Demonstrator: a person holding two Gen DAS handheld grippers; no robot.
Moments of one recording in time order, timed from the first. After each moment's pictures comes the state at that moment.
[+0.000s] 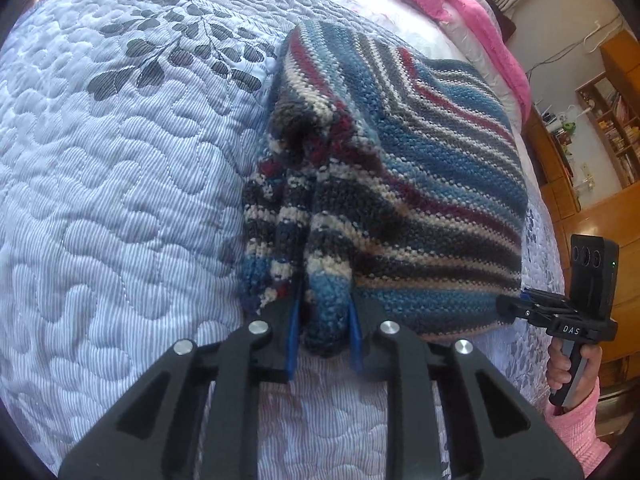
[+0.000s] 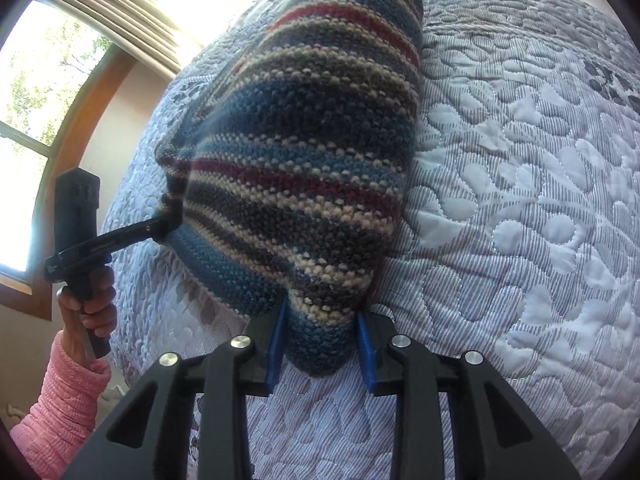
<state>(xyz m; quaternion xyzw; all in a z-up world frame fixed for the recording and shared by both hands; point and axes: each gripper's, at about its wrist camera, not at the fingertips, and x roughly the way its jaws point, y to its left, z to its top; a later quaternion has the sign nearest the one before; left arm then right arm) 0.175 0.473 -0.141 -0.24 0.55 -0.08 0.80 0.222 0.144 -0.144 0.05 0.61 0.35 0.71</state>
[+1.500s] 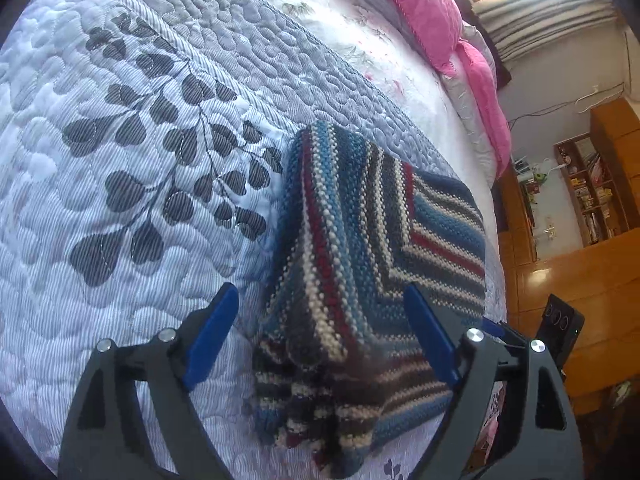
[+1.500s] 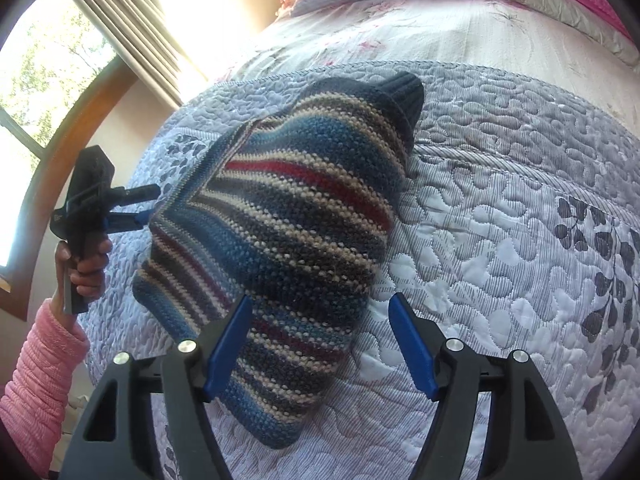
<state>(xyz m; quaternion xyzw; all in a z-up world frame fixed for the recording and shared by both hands) 0.265 0.542 -0.129 -0.34 0.53 -0.12 0.77 0.278 0.146 -0.103 0.03 0.55 0.34 0.77</state>
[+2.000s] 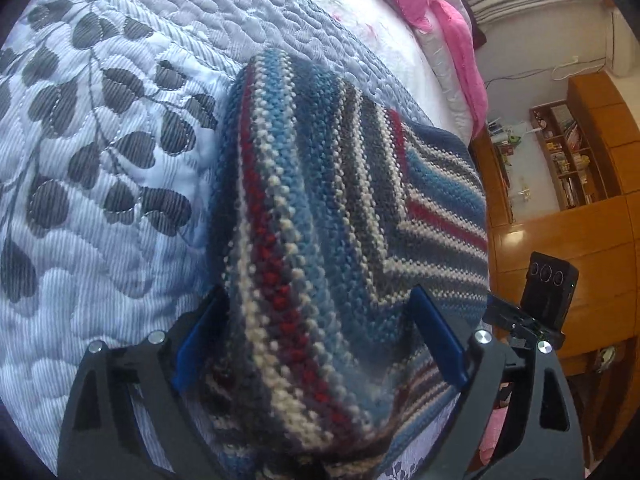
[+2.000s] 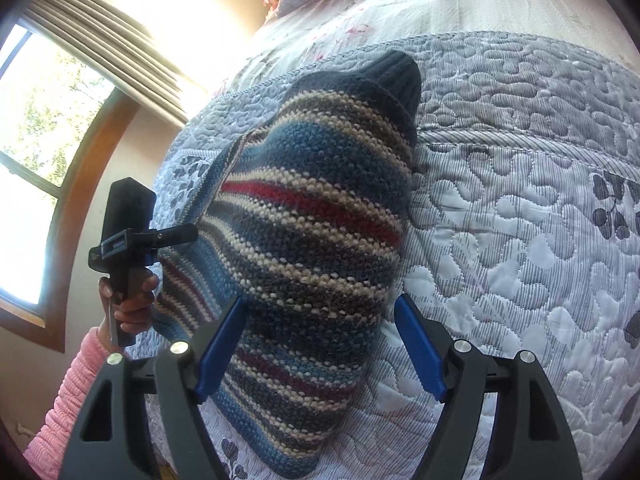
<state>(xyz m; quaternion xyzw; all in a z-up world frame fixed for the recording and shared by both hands) 0.308 0.495 -0.174 -0.34 0.55 -0.21 0.73 0.311 0.150 -0.127 0.10 0.57 0.35 0.73</state>
